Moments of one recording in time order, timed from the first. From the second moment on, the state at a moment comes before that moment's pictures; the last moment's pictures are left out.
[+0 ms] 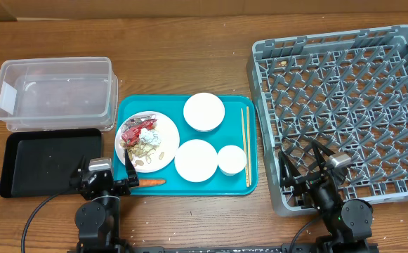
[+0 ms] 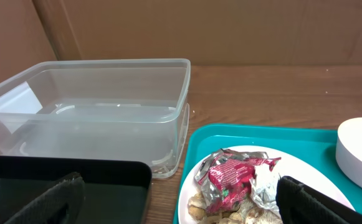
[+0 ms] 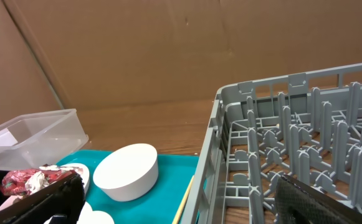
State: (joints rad) left arm 0.03 0.02 0.07 -0.23 -0.12 0.03; right arm 0.16 0.02 0.02 -0.01 -0.23 0.27
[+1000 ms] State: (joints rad) left arm 0.03 0.03 0.21 -0.41 -0.05 -0.17; right arm 0.16 0.13 0.28 -0.31 -0.21 0.39
